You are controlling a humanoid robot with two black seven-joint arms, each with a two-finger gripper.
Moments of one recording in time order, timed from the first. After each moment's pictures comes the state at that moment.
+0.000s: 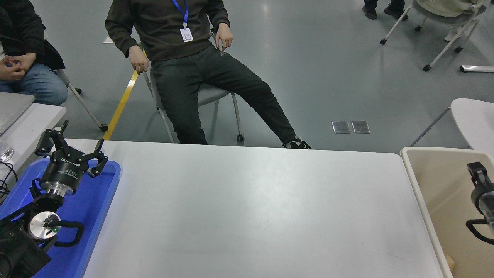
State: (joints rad) left arm -0.55 0.46 -0.59 -0.39 -0.23 -0.70 -0.59; right arm 0.81 -0.43 0.09 0.06 -0.17 -0.08 0.09
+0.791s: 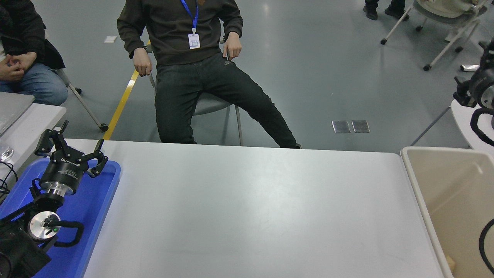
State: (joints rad) left arm -0.55 0.46 -0.59 -0.39 -0.23 -0.70 -0.59; right arm 1.05 -0.60 0.73 0.58 -0.17 -0.09 0.10
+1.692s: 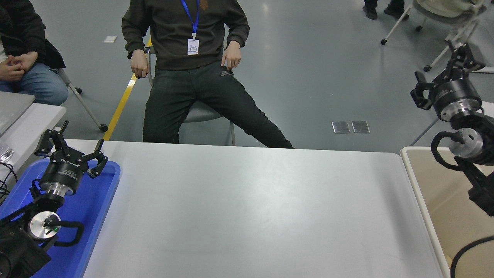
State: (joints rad) left arm -0.55 0.46 -0.59 -0.39 -0.23 -0.70 -0.60; right arm 0.68 -0.48 0.86 0.80 -0.18 -0.08 0.39
